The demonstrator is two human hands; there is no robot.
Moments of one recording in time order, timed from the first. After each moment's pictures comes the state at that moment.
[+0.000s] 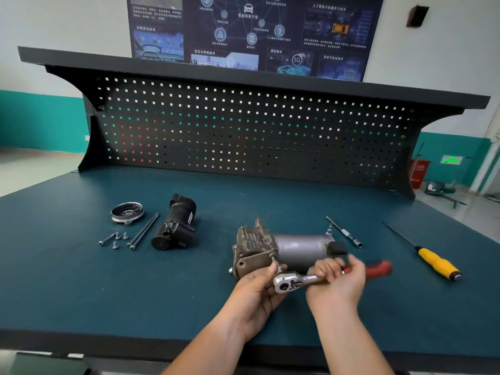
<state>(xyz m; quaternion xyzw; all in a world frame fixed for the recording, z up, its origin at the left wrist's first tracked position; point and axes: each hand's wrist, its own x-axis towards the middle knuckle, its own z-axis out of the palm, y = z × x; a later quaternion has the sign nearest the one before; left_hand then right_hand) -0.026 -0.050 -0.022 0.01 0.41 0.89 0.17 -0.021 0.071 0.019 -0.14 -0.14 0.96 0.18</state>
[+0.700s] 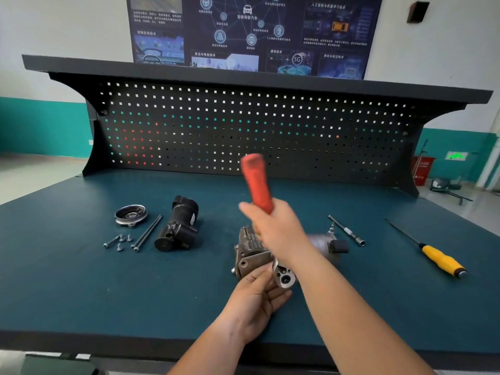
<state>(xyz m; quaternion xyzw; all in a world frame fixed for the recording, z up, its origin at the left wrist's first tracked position) -0.028 -0.052 -0.029 0.02 0.42 0.89 0.17 -0.040 0.009 0.080 0.15 -0.77 0.62 0.11</state>
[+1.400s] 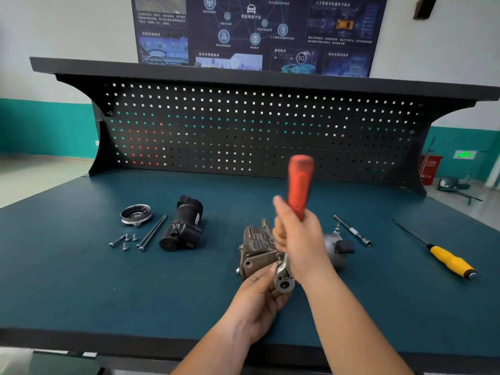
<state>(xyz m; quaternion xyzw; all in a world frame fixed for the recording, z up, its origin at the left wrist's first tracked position) -0.025 -0.053 -0.026 -0.01 0.38 0.91 0.17 -0.029 0.018 0.065 0.12 -0.59 0.79 0.14</state>
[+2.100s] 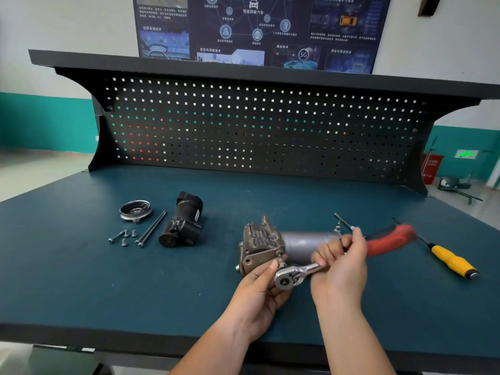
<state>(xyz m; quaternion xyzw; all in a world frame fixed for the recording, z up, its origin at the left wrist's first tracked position) -0.028 -0.051 -0.030 -0.01 0.38 0.91 0.16 -0.020 0.053 0.035 -0.08 -0.29 0.91 0.27</state>
